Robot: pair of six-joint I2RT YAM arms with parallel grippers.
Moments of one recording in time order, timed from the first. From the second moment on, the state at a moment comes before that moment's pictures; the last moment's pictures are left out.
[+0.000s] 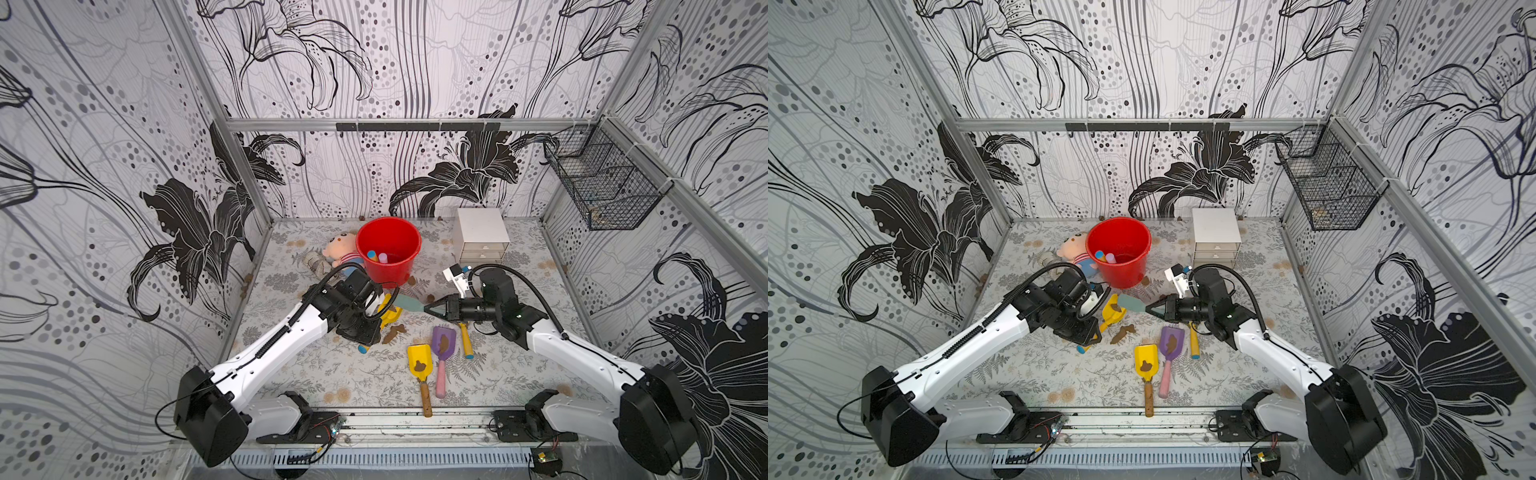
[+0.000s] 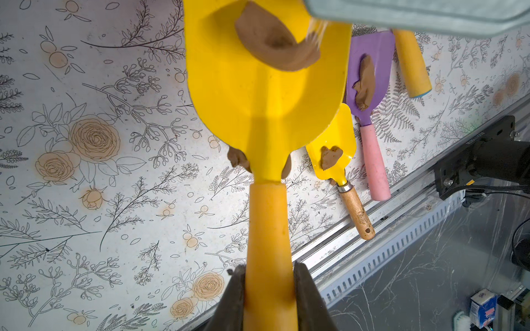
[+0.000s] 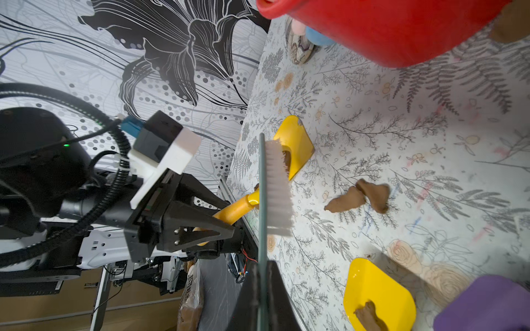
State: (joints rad) left arm -0.63 1.27 1.10 -1.11 0.23 -0.30; right arm 0.55 1.18 0.70 0.02 -0.74 0.78
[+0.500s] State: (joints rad) left arm -0.63 1.29 1.10 -1.12 0.24 -0.30; right arm 0.65 1.25 0.72 0.01 -0.71 0.76
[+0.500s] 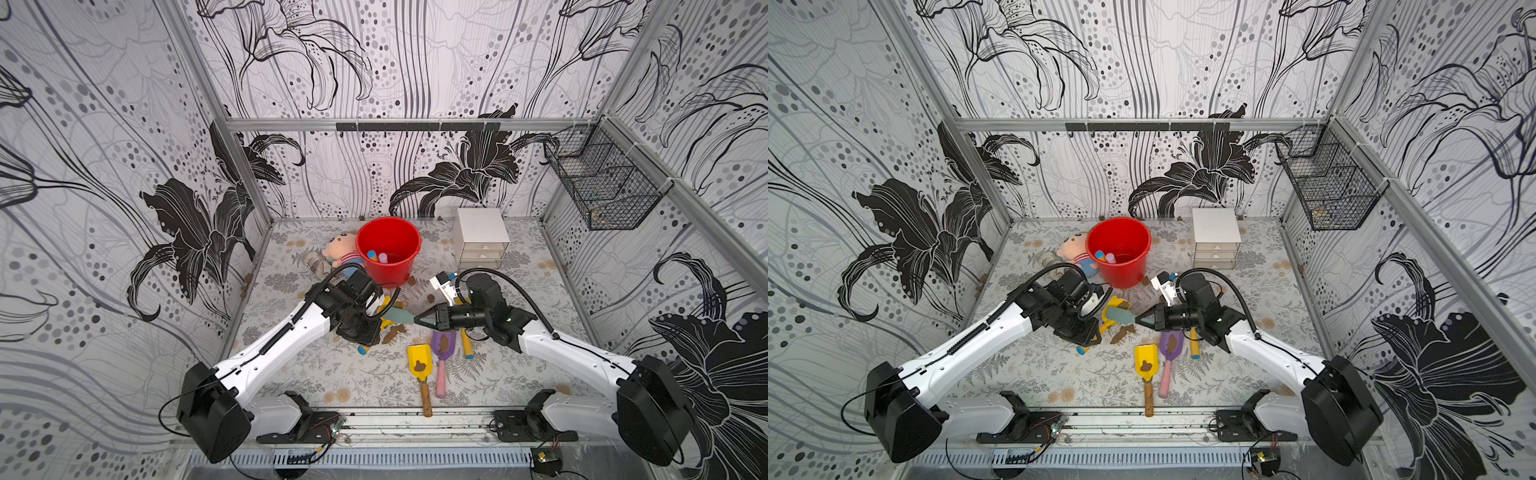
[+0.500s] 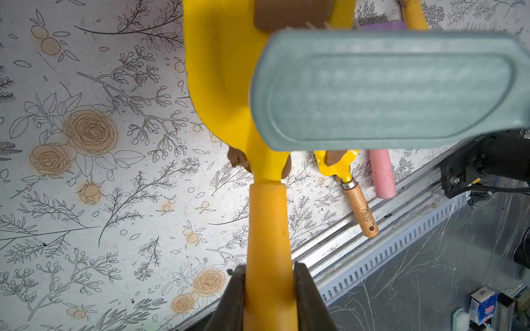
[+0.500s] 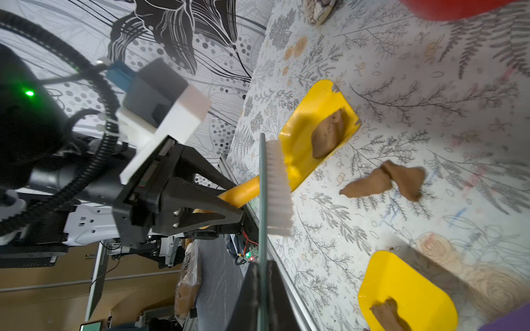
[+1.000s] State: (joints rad) left arm -0.63 1.30 1.10 -1.12 0.26 -0.30; right arm 0.57 1.14 0.72 -0.04 -0.71 0.74
